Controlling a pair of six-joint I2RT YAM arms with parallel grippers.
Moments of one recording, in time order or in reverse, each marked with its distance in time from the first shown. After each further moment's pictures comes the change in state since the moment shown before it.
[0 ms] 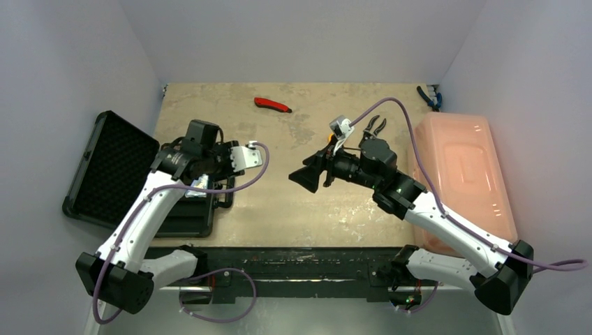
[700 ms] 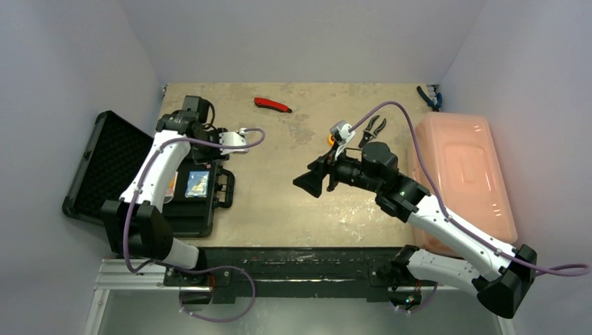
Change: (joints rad) left arm 0.211 0.343 0.211 -0.136 -0.040 0.325; right arm 0.000 -0.037 -0.021 -0.071 0.016 -0.054
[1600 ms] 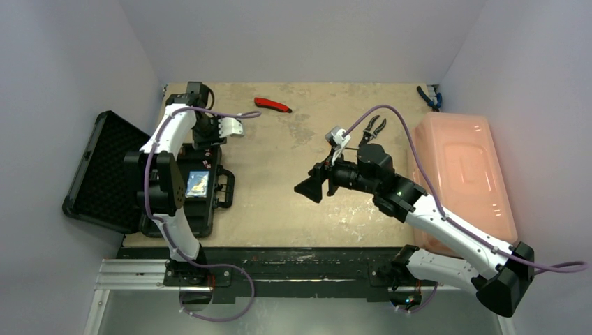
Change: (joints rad) left arm 0.108 0.409 0.256 0.028 -0.009 0.079; right arm 0.000 0.013 -0.024 -0.052 -0.027 -0.048
